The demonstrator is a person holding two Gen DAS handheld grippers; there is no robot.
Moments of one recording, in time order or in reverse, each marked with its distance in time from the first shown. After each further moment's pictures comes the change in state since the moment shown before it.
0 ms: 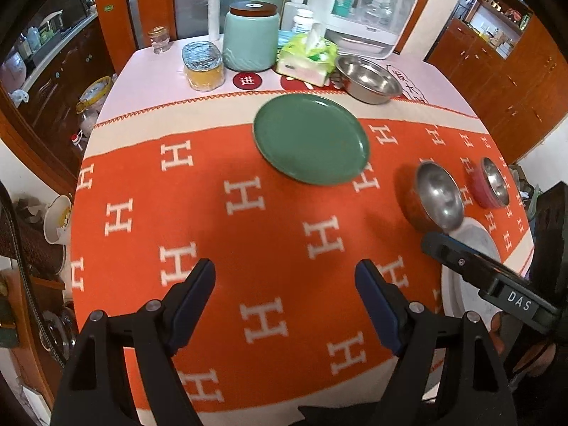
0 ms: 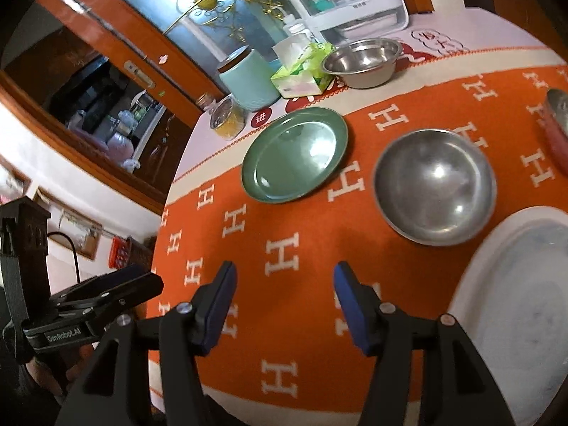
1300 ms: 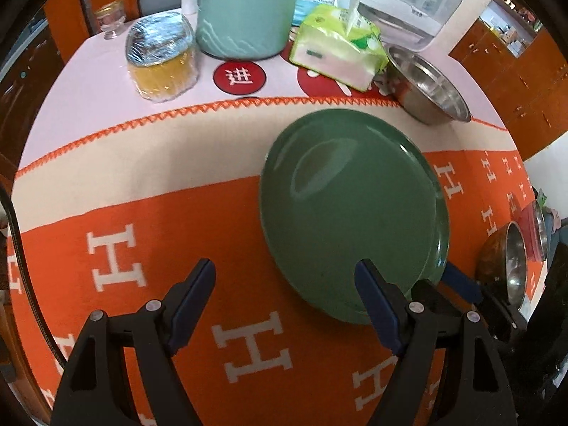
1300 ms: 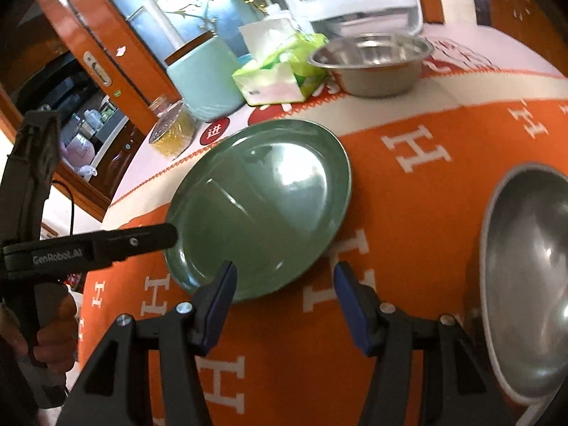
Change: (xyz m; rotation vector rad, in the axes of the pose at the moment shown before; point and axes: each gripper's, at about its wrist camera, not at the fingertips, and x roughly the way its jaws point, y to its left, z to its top) left arm 0.164 0.025 0.115 0.017 0.072 -0.056; right arm 0.125 -0.013 0.056 -0.123 -0.080 -0.164
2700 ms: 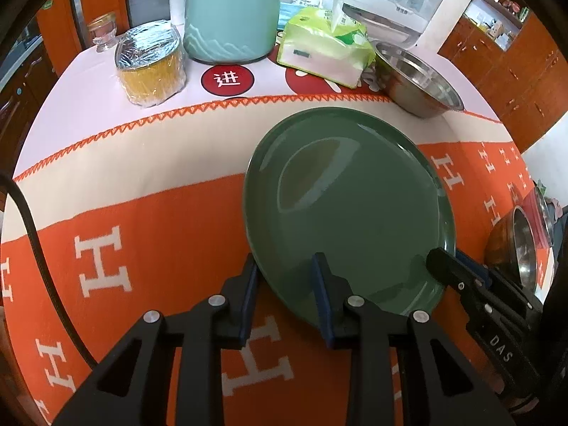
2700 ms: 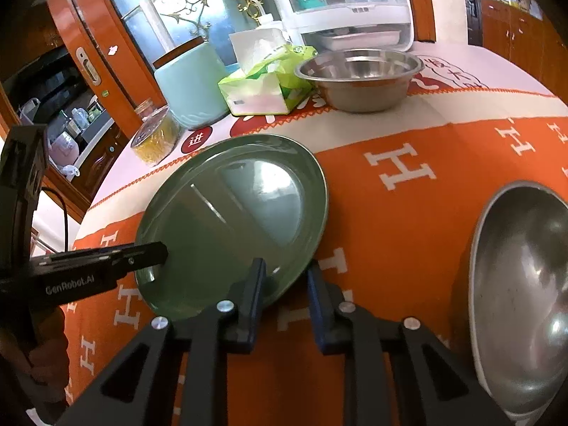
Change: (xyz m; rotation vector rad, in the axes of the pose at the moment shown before) left arm 0.007 -0.003 -0.015 0.056 -0.063 0.003; right arm 0.000 -0.006 0.000 0.010 -0.039 -0.077
